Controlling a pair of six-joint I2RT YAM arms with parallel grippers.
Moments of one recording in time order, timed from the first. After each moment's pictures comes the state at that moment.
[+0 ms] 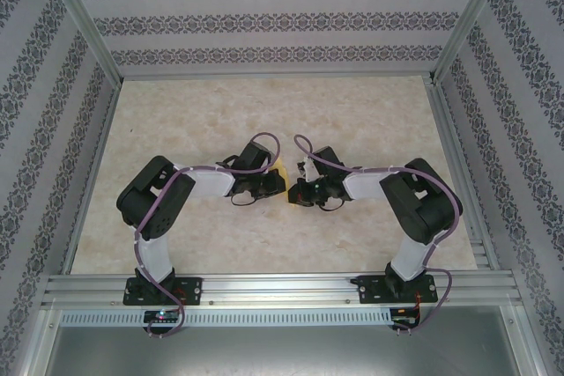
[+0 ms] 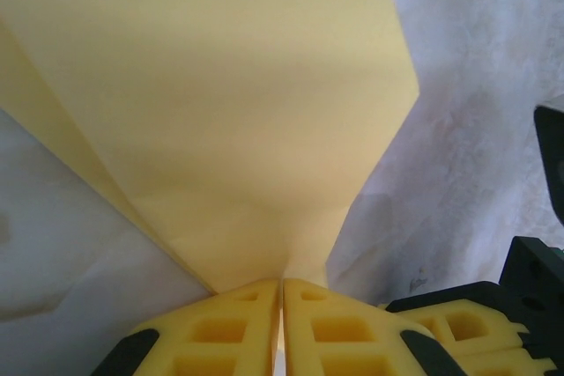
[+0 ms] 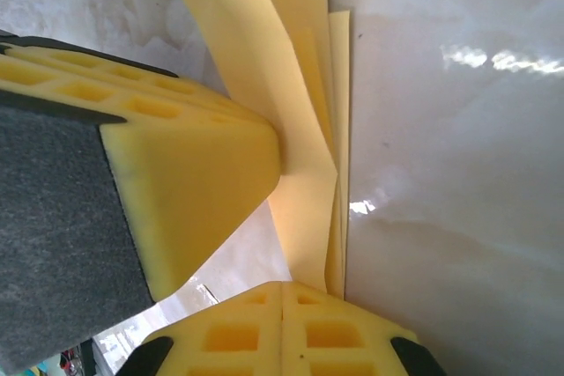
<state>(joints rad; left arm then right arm) -0.64 1.87 0.94 0.00 0.40 -0.87 0.55 1.76 0.75 -0.01 -0.61 0.62</state>
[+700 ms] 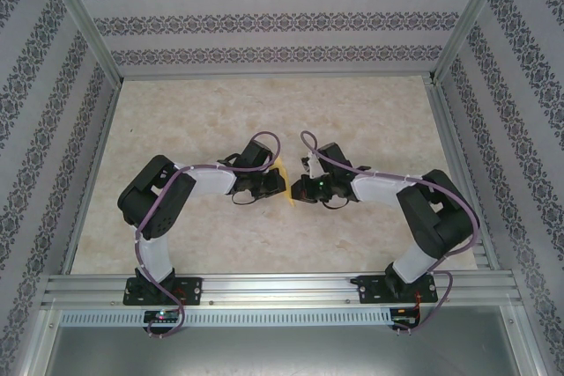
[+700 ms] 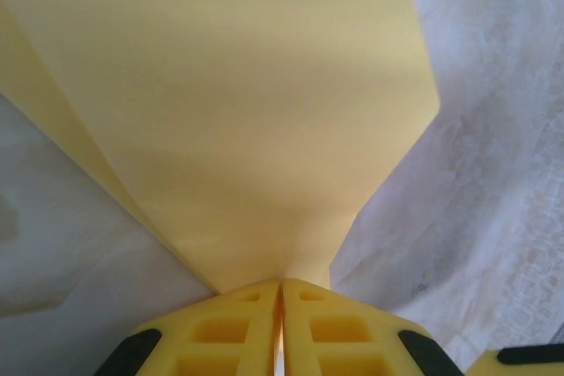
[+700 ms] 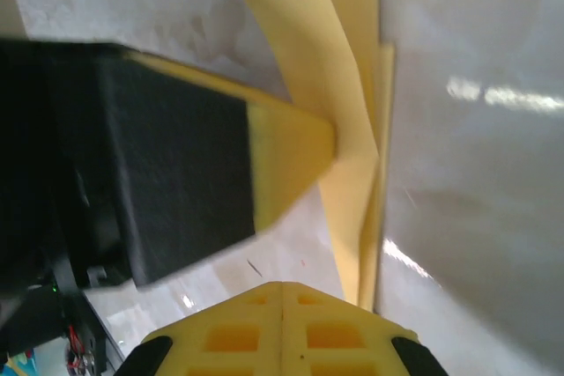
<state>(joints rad) -0.64 1.88 0.97 -0.05 0.39 -0.89 0.55 1.65 0.76 -0.07 -0.58 0.60</state>
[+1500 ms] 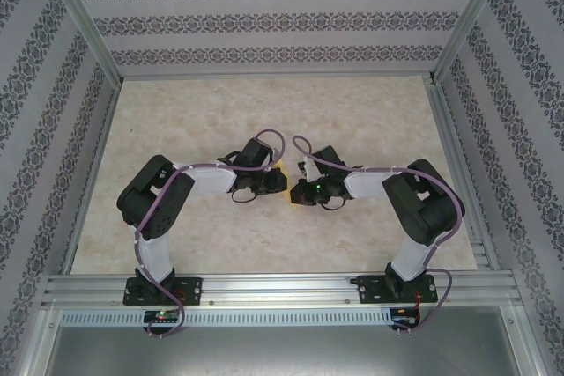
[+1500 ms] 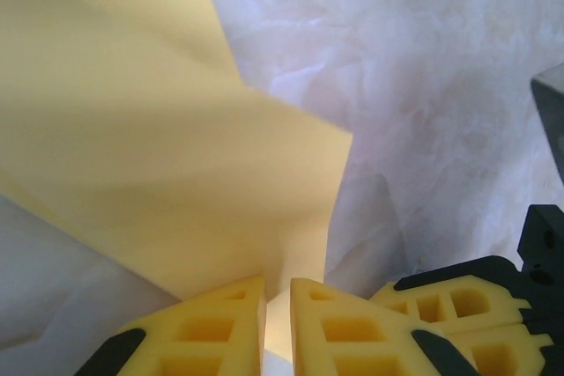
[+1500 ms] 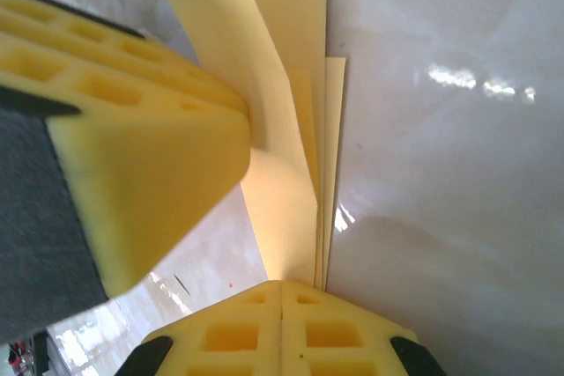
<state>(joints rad) -0.64 1.87 0.99 -0.06 0.40 -0.71 0.55 1.74 0.75 -0.07 -0.57 0.50</state>
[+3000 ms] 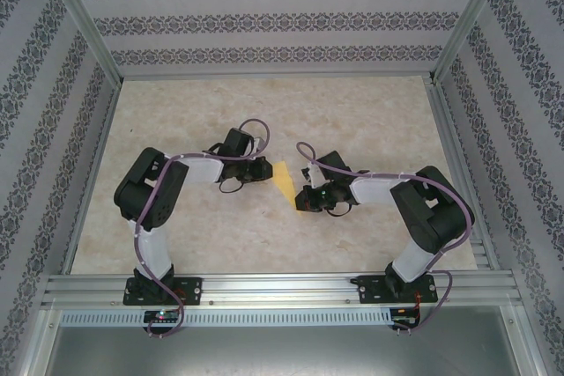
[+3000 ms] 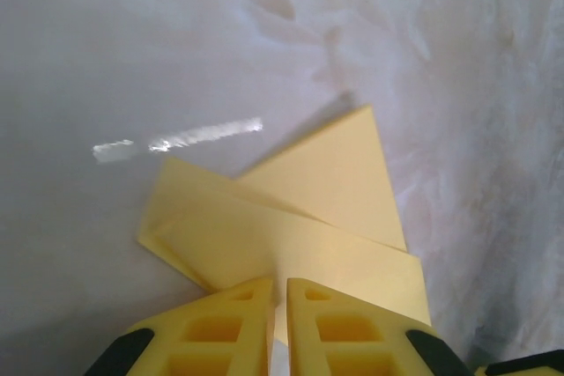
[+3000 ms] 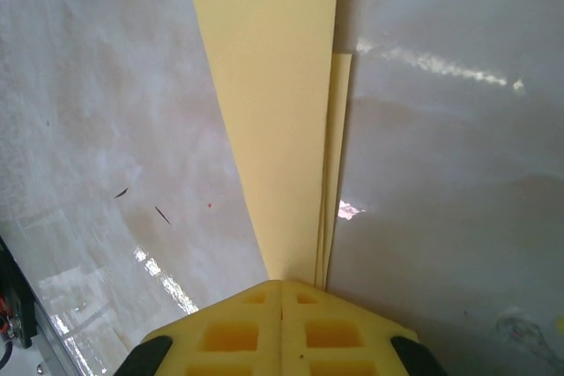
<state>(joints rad) -0.47 1.91 0.99 -0.01 0.46 -0.59 0.55 1.67 0.69 -0.12 -0.58 0.46</state>
